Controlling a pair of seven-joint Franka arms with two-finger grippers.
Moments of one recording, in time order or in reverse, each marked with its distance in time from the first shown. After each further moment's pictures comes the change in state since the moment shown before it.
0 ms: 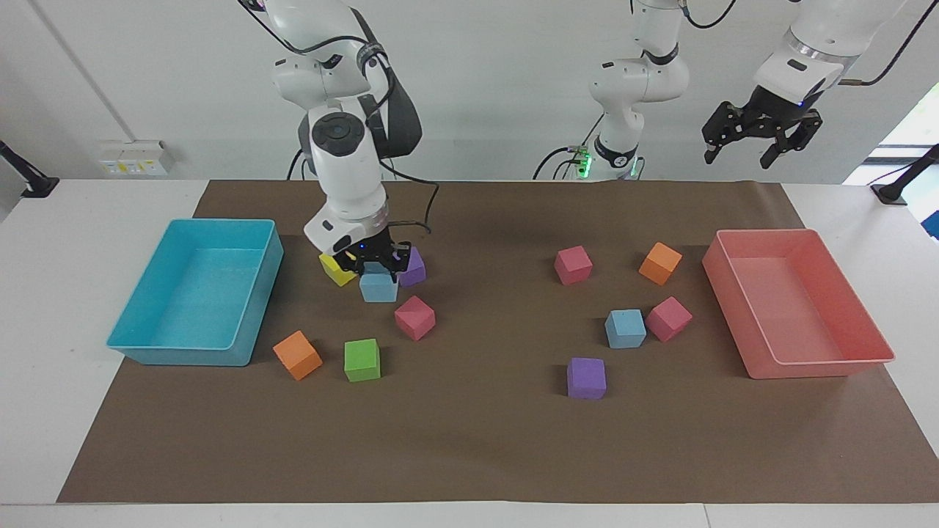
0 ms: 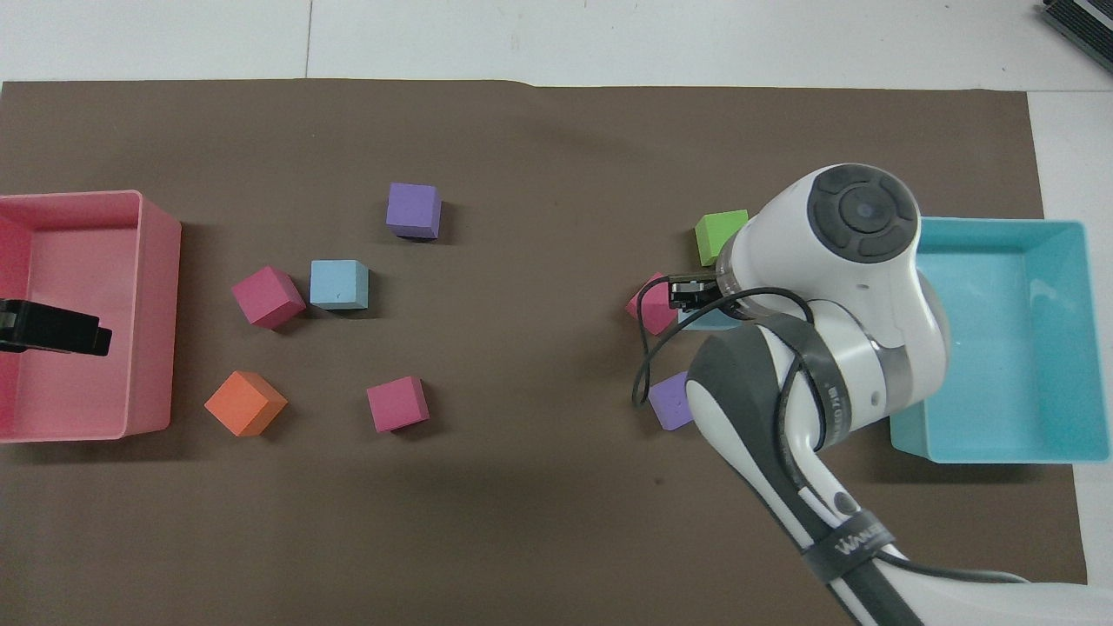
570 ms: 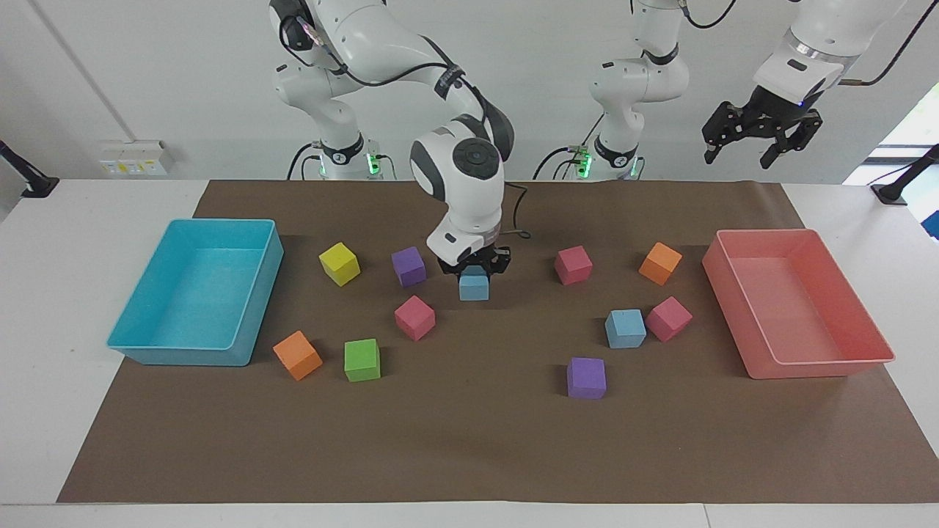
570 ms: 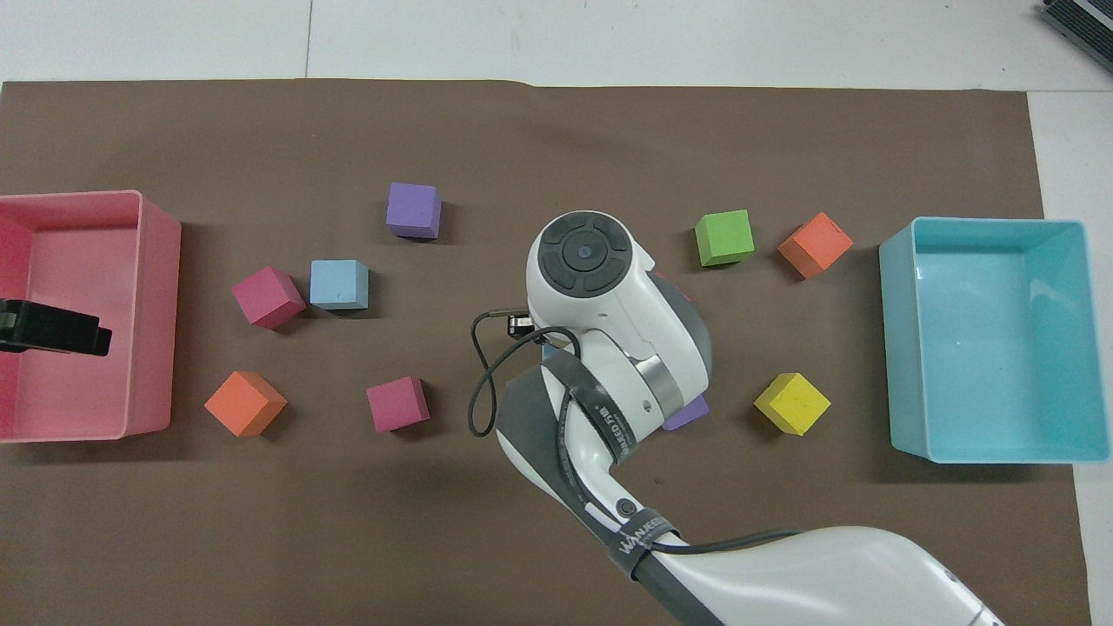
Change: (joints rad) left arm 0.000 0.000 0.000 0.000 0.000 0.000 0.000; right arm 0.252 0.275 0.001 0.232 -0.001 -0.019 0.225
